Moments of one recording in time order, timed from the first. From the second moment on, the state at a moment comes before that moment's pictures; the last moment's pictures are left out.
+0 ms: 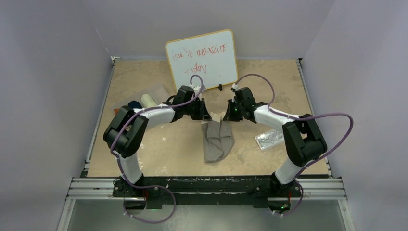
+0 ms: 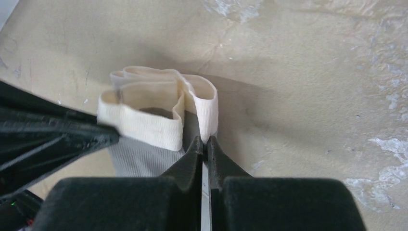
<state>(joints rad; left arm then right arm) -0.57 1.82 1.05 0.06 0.48 -0.55 0.43 1.66 0.94 -0.18 -0.23 0.49</state>
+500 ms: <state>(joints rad) -0.53 1.83 0.97 0.02 0.27 -0.67 0.57 1.65 1.06 -0.33 0.02 0.50</state>
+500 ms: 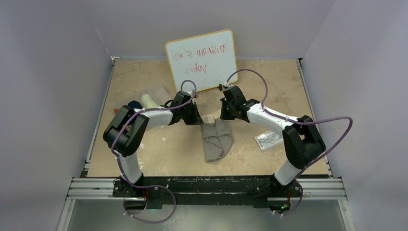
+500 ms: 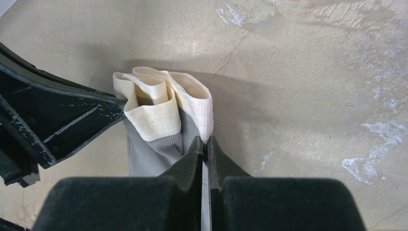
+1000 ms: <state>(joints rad) -0.53 1.83 0.97 0.03 0.26 -0.68 0.74 1.73 1.27 -0.44 0.12 0.50</state>
